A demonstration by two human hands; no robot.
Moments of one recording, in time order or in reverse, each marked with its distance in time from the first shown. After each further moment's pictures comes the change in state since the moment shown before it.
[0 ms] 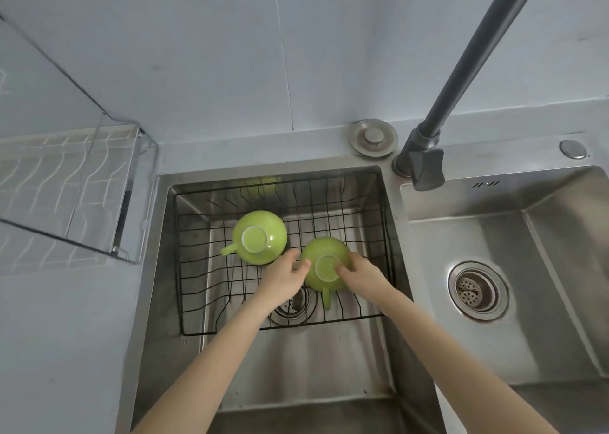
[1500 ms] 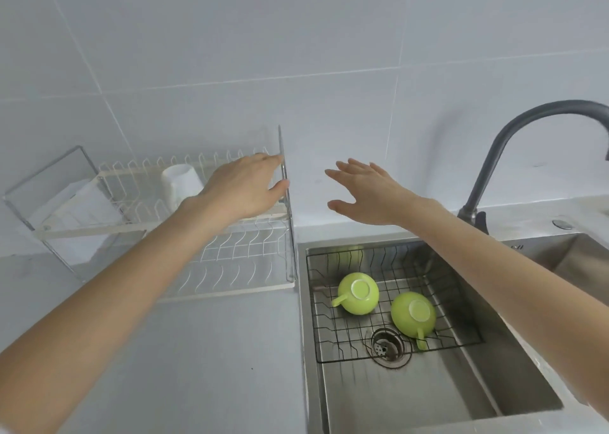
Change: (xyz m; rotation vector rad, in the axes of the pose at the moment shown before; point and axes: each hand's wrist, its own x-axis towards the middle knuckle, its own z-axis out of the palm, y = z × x) left_hand -0.278 -0.011 -0.319 0.830 0.709 0.534; right_hand -0.257 -0.269 0.063 -0.844 0.591 -0.735
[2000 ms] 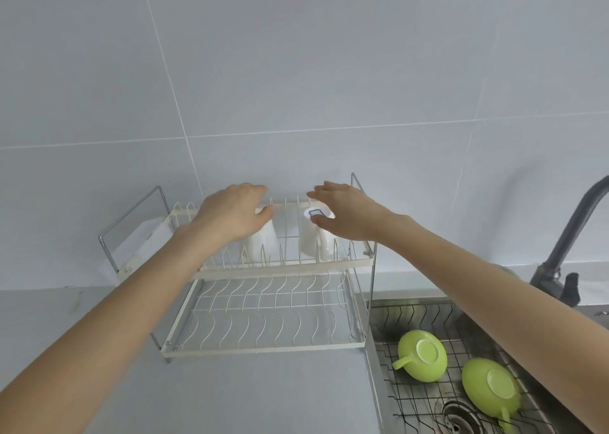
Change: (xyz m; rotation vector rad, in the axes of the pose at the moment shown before) left_hand 0.006 -0.146 -0.021 0.035 -0.001 -0.196; right_hand 0.105 -0.125 -0.015 0.068 0.094 -0.174
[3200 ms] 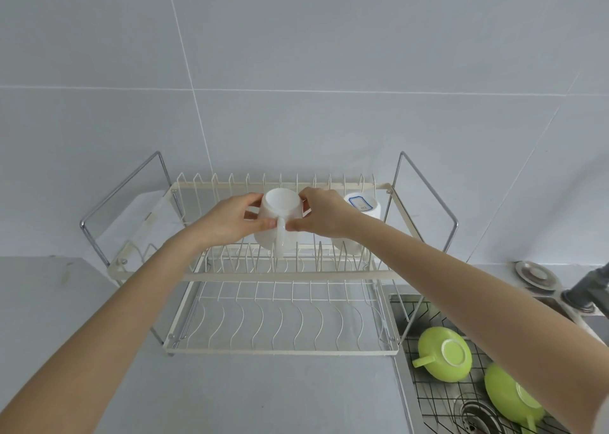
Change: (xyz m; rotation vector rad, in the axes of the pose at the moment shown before) left_hand 0.061 -0.091 0.087 -0.747 -0.231 0.005; right_hand 0.109 -0.028 0.082 0.365 -0.172 0.220
